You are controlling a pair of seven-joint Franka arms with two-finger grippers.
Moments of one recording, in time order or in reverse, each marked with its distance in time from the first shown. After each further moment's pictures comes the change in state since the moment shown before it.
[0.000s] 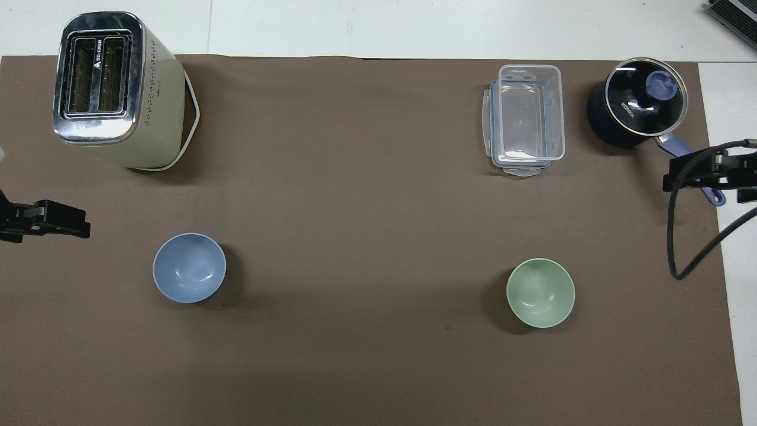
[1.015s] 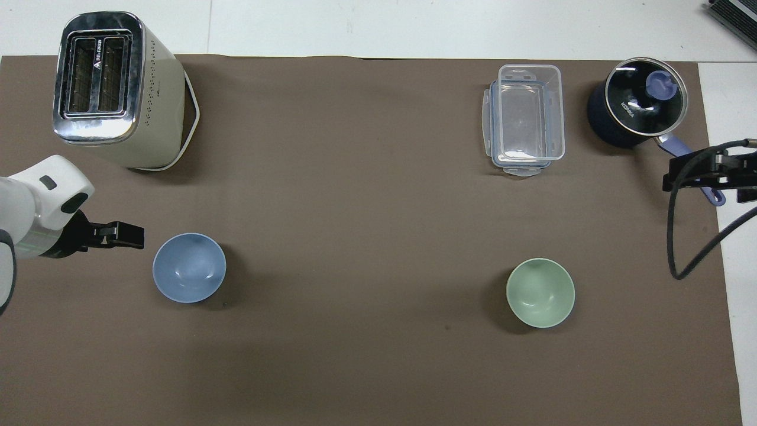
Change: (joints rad) left arm -0.015 -0.021 -0.010 -0.332 0.000 0.332 0.000; right arm 0.000 0.000 0.000 0.000 0.000 0.000 0.000
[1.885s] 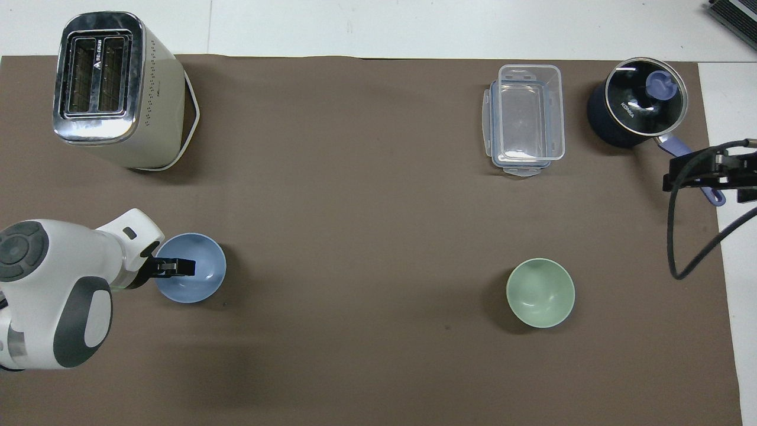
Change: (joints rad) left arm -0.055 0.003 -0.002 -0.334 0.000 0.362 -0.026; right arm 0.000 0.000 0.000 0.000 0.000 0.000 0.000
